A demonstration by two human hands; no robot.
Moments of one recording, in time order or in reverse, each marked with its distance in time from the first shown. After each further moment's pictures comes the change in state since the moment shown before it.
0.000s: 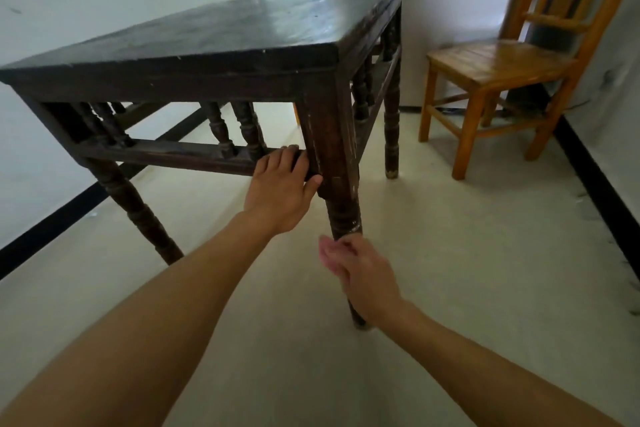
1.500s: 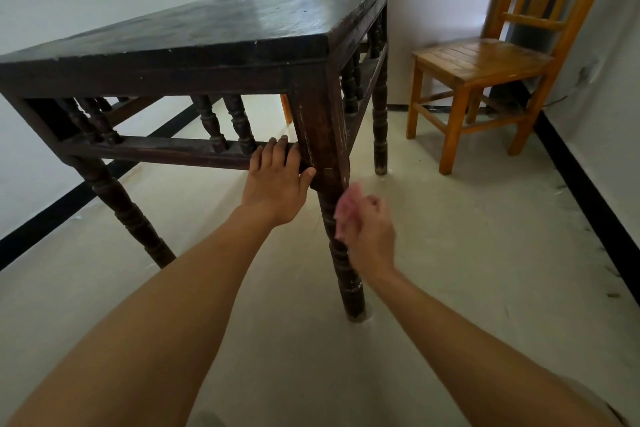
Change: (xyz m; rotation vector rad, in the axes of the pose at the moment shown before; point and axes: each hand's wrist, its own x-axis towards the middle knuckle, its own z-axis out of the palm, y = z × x) left_hand 0.001 0.007 0.008 -0.016 -0.043 -0.065; right_hand 0.032 0.005 -0.010 0.100 0.351 0.245
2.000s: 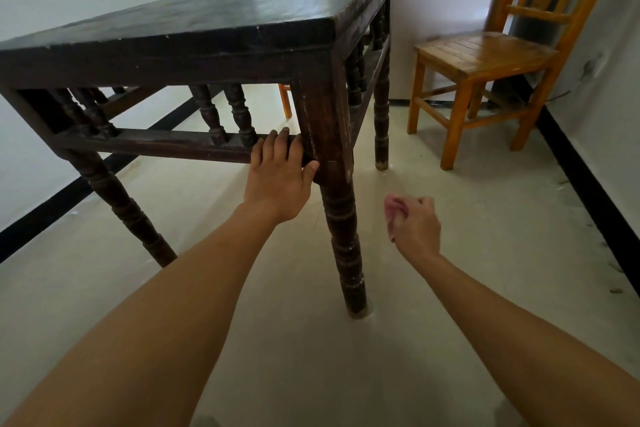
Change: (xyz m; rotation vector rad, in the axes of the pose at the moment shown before) left_hand -0.001 0.000 0.007 -0.030 0.105 0.018; right_hand 0.025 0.059 -0.025 -0.096 -0.063 0.356
